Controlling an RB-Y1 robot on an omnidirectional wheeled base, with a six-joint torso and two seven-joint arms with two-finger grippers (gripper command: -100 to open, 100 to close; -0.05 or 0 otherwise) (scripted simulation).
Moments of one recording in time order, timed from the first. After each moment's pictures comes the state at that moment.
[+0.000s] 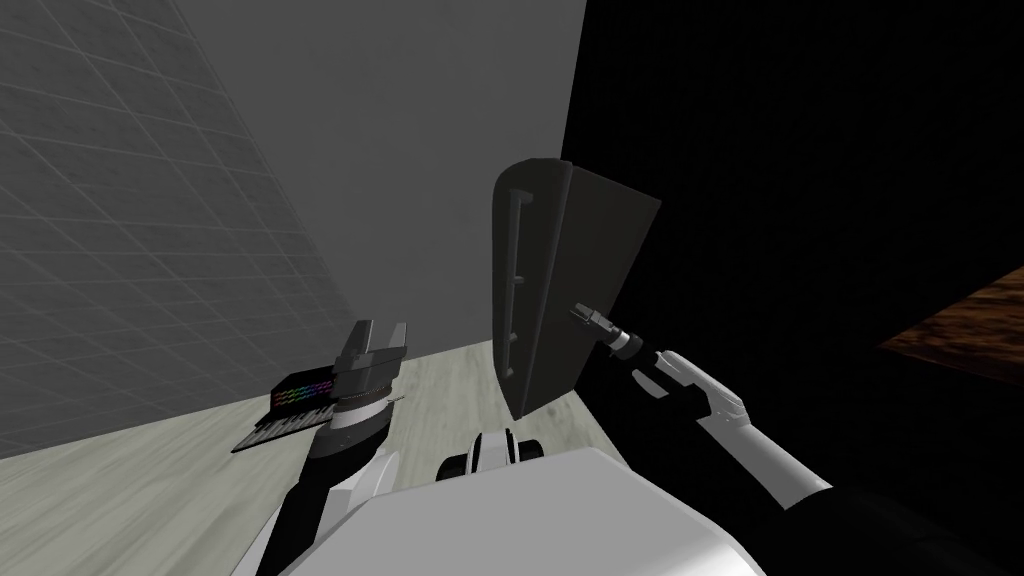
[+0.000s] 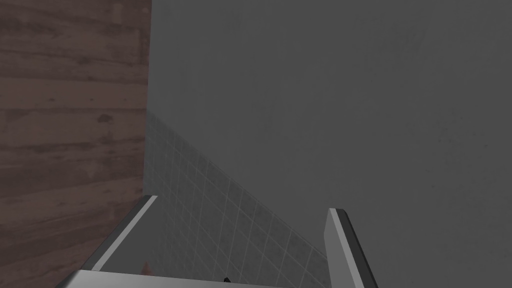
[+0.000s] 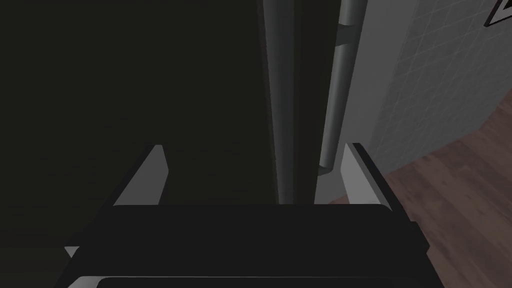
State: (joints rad) left arm 0.52 0.02 -0.07 -2.28 -0.02 -0.61 0.10; right arm 0.32 -0.92 -0.26 -1.95 0.28 -0.60 0.12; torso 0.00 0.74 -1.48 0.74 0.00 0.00
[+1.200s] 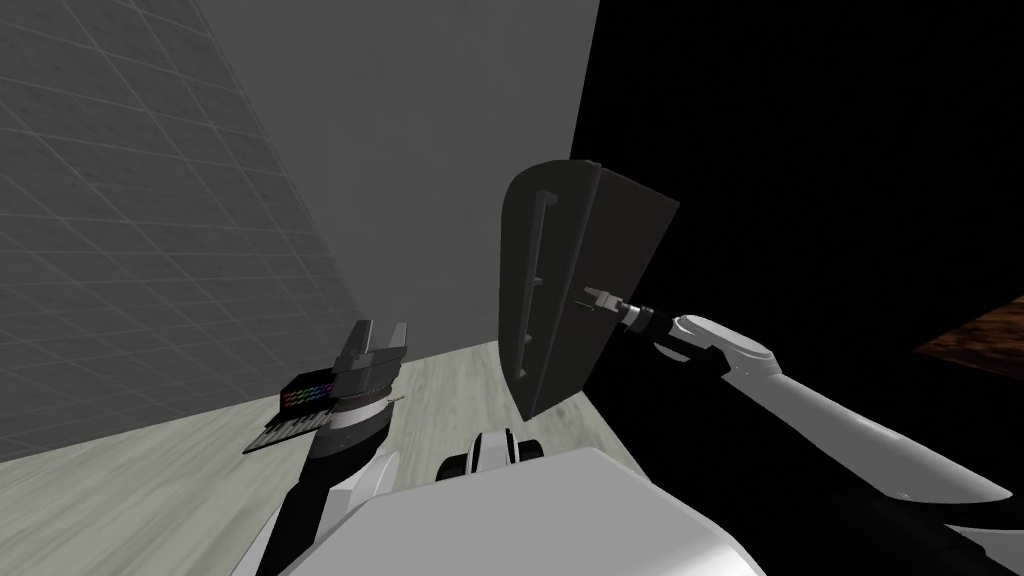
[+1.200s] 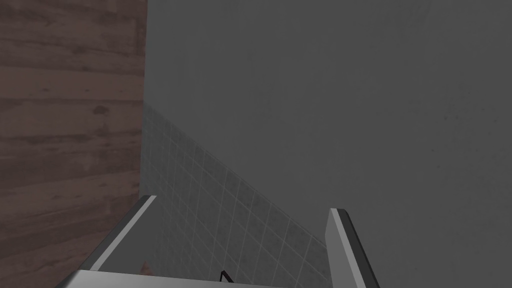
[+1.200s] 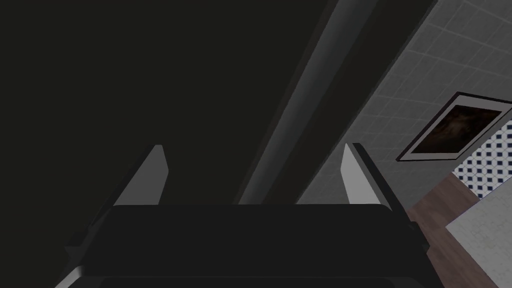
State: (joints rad) left arm 0.52 0.02 -0.07 -2.28 -0.02 -0.61 0.10; right arm 0.25 -1.26 -0.34 -1.79 0.36 -0.61 0.21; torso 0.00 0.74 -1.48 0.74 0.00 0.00
